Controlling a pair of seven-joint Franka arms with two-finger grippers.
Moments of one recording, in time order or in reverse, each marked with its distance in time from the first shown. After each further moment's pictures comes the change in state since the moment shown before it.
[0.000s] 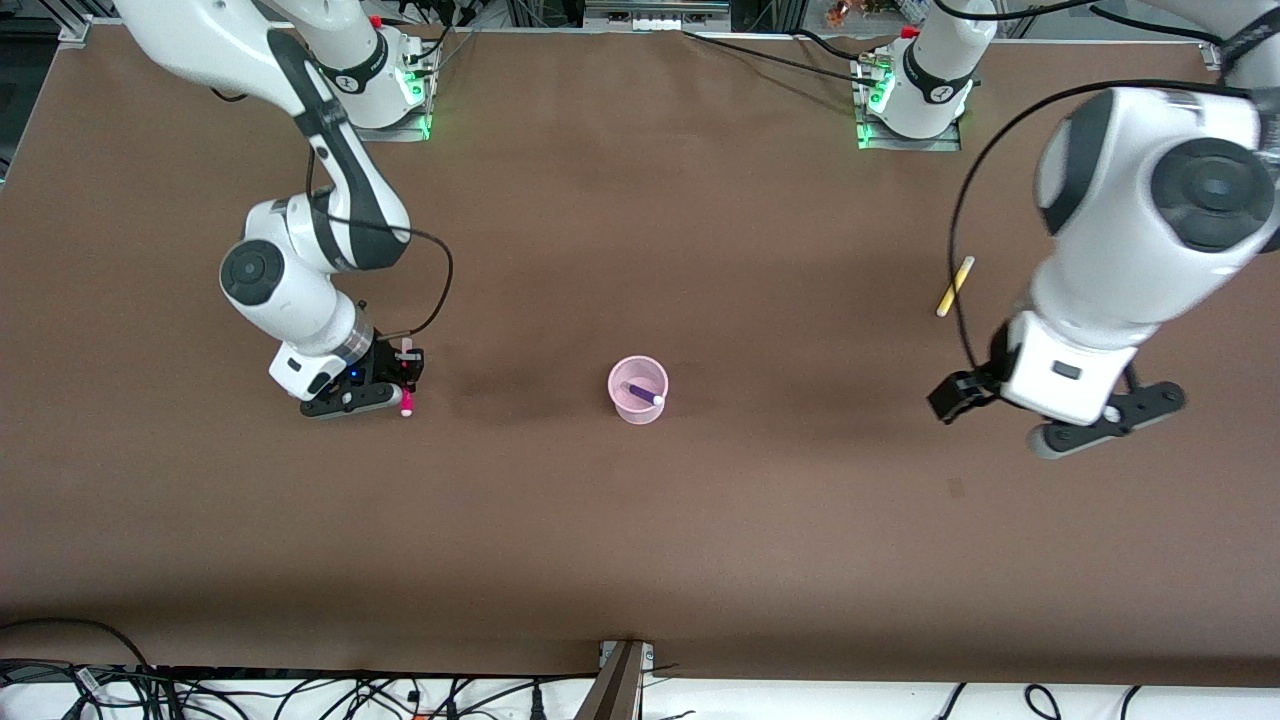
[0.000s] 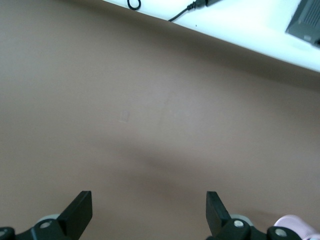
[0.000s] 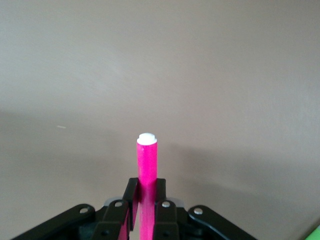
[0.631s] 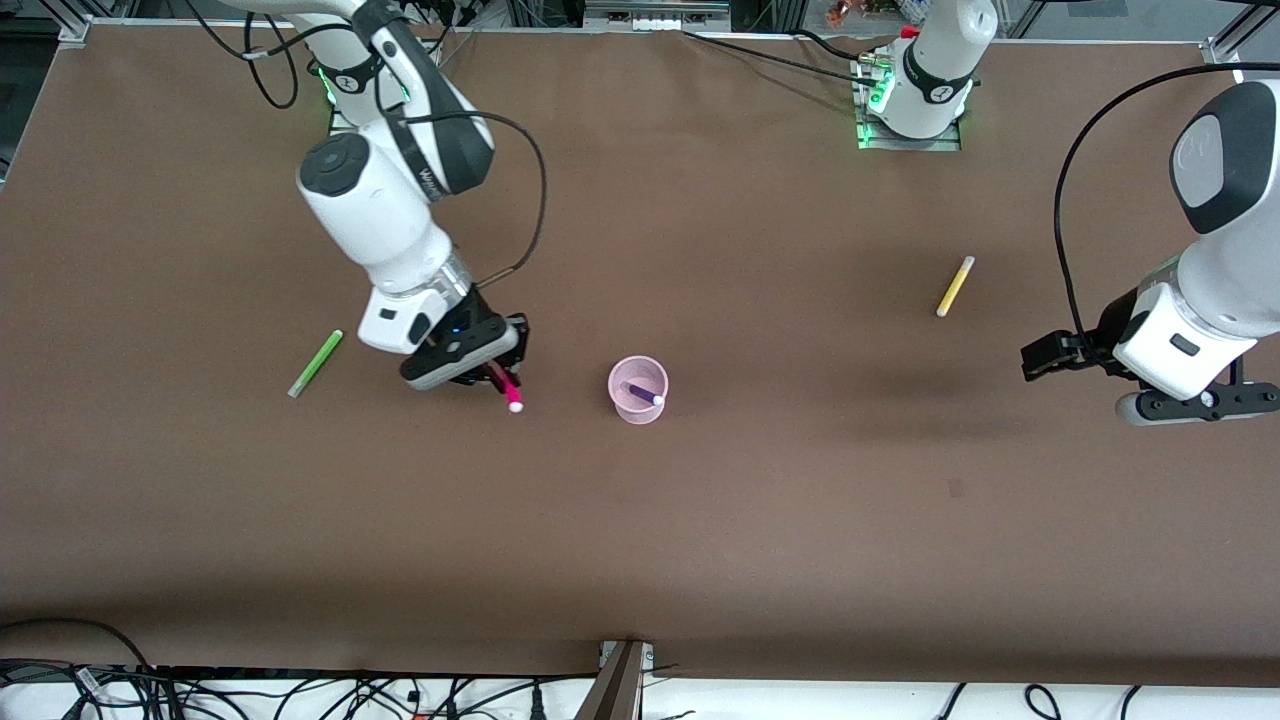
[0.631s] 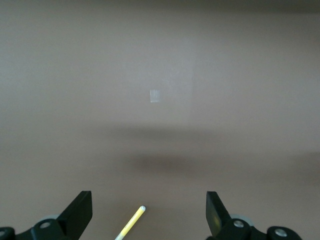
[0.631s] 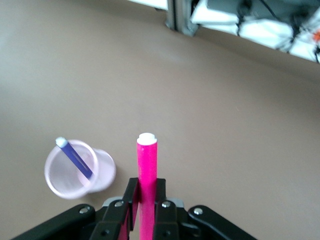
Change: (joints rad) left arm 0.135 -0.144 -0.003 -0.248 -0.040 0.018 0.379; right arm 0.157 0.010 0.115 0.246 -0.087 0.062 0.094
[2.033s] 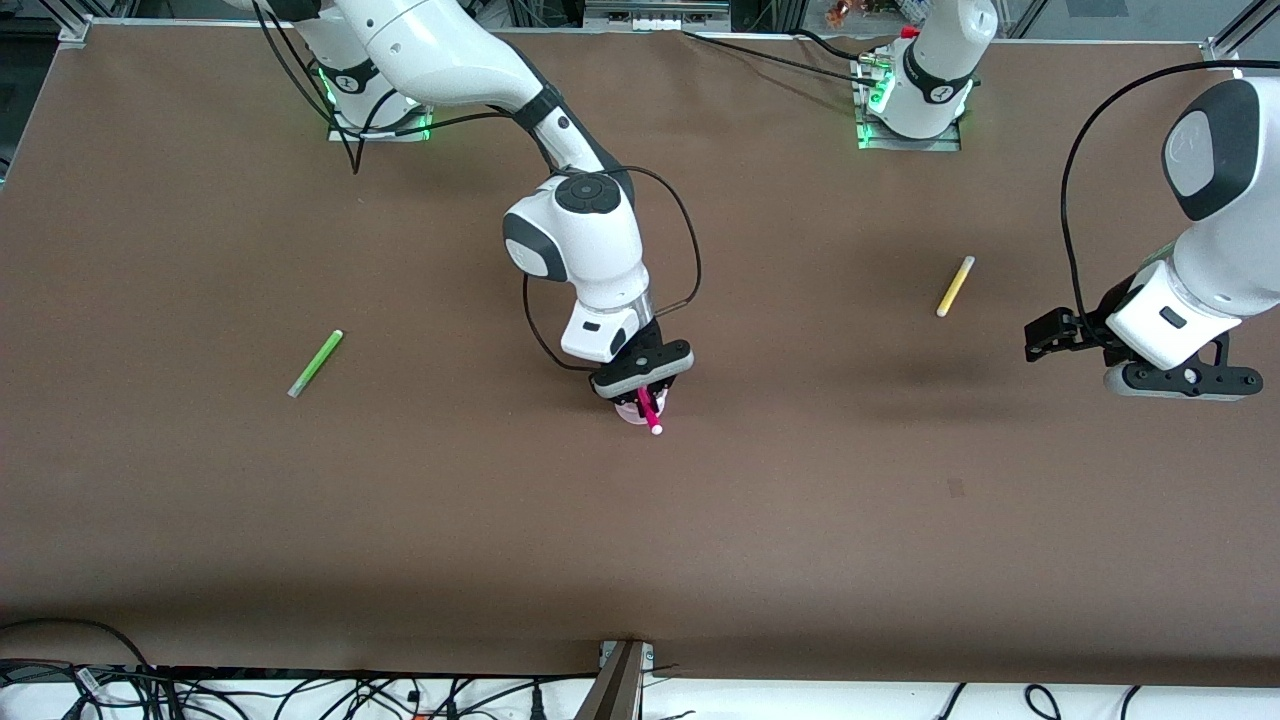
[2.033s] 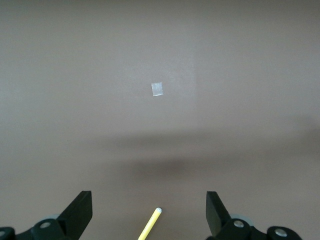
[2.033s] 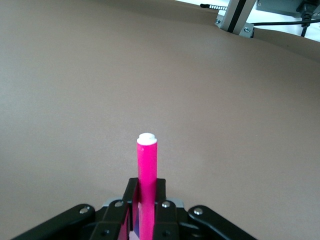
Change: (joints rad) left arm 0.036 -0.083 -0.004 -0.181 0.000 0.121 0.143; right arm 0.389 0.394 -0.223 0.343 -0.298 0.083 0.515
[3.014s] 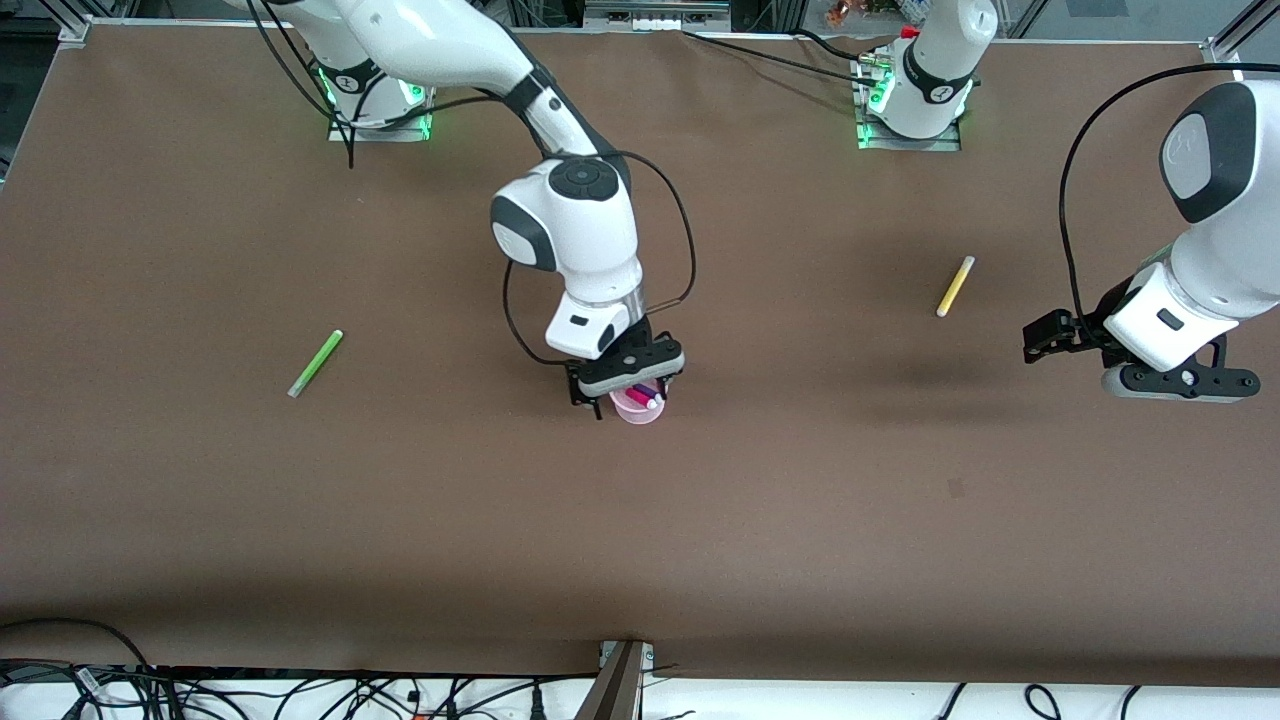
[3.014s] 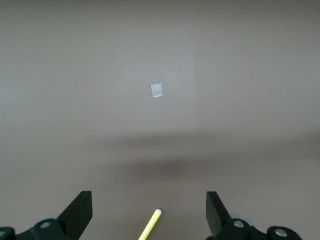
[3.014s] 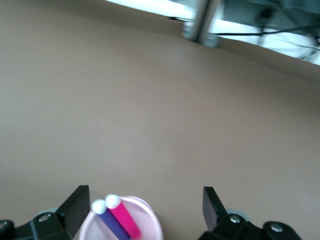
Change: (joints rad) left arm 0.000 0.003 -0.001 0.001 0.000 0.006 0.000; right arm -0.008 -0.112 -0.025 0.029 0.019 -0.235 0.005
